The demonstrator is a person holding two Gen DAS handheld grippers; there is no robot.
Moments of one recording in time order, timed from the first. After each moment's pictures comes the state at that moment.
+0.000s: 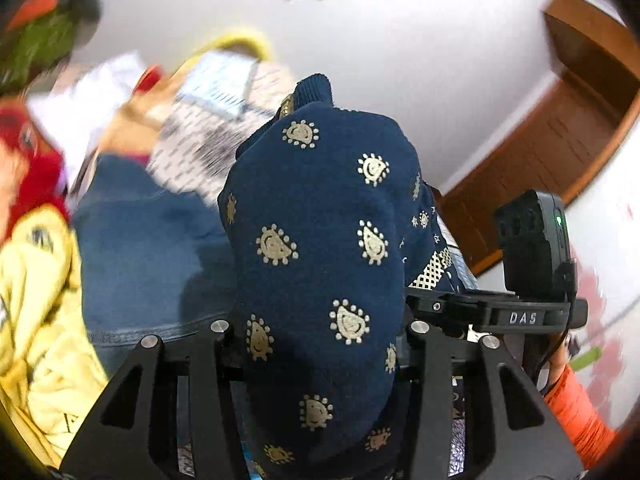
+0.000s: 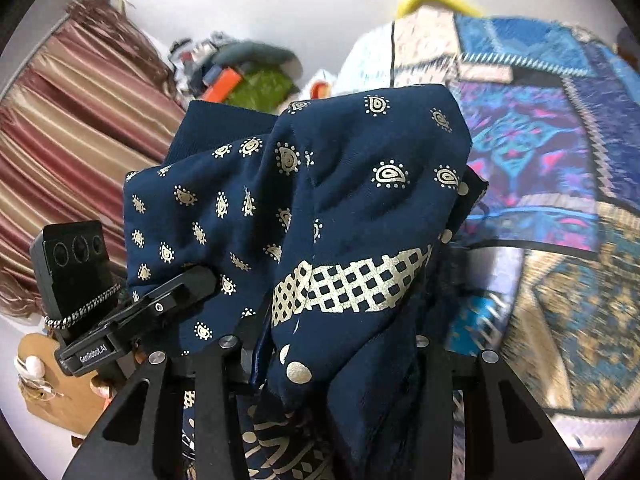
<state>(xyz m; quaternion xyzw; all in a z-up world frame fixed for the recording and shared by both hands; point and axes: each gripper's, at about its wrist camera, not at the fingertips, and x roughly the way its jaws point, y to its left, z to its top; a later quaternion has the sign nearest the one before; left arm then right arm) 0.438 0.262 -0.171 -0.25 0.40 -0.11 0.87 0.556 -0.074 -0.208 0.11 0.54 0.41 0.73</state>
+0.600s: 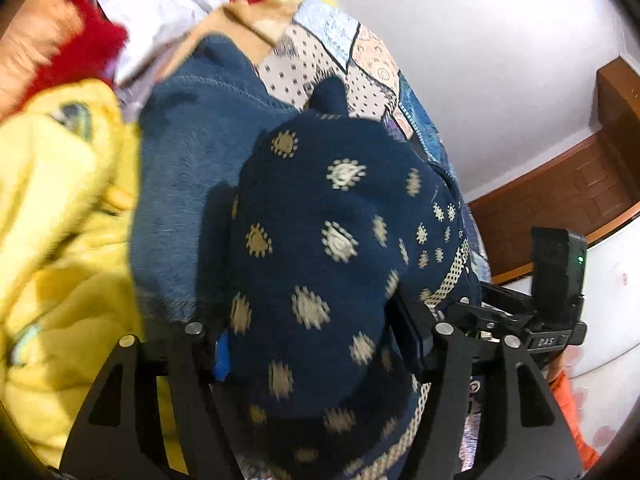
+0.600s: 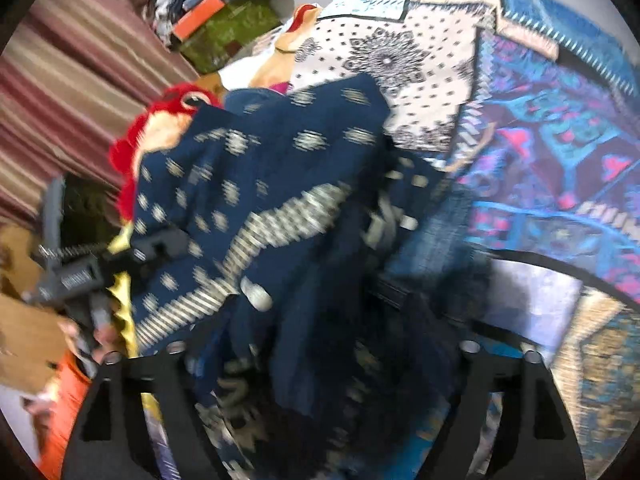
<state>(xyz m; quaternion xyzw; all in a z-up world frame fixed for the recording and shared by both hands) 0.417 0.337 -0.257 -0.34 0.44 -0.07 0.83 0.576 -0.020 -0.290 -0.04 0.57 0.39 0.72</state>
